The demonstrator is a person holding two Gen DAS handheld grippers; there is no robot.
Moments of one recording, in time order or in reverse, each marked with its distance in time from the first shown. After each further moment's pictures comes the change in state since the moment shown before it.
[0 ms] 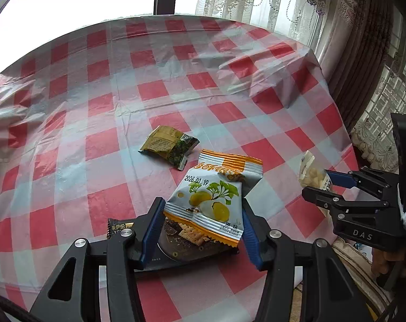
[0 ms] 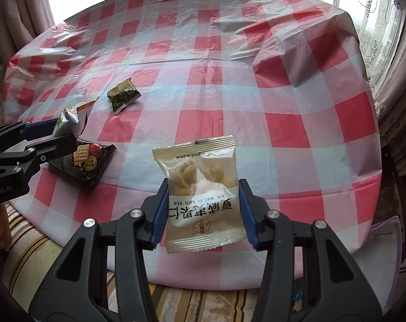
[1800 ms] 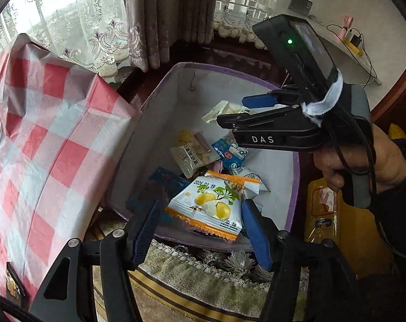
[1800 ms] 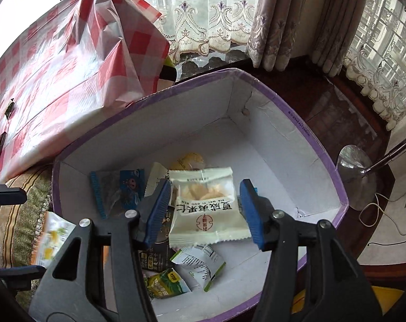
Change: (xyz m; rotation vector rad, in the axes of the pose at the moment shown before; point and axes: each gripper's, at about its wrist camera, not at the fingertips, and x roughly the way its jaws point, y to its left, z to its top) left arm 0.006 -0.322 -0.068 0.701 0.302 -0.390; right arm -0.085 -0.232 -0.177 0.440 0.096 -0.276
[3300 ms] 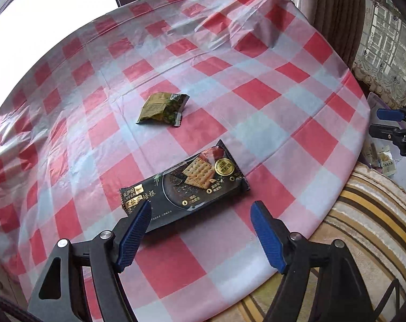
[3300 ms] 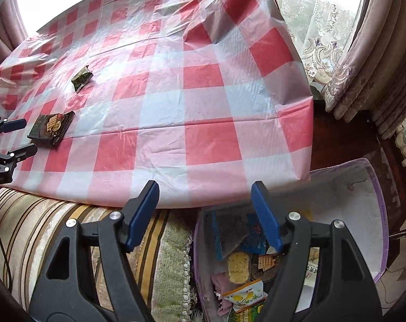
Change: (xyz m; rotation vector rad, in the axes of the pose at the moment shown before) left arm -0.097 0.235 -0.182 -0.481 -0.039 0.489; right arm -0.013 0.194 0.040 -0.329 -0.023 0.191
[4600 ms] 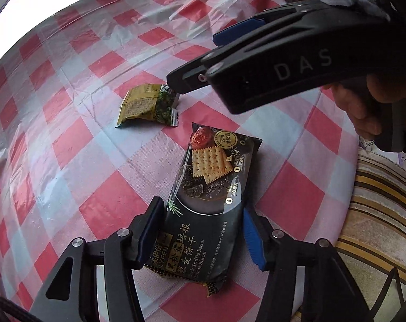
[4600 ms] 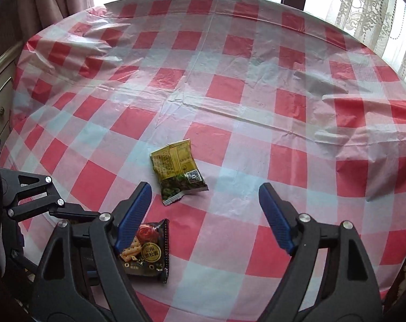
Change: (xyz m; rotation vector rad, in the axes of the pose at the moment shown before) left arm 0.037 0.033 0.006 0.110 0.005 -0.229; right arm 0.082 0.207 0.155 -0.385 -0.121 0.170
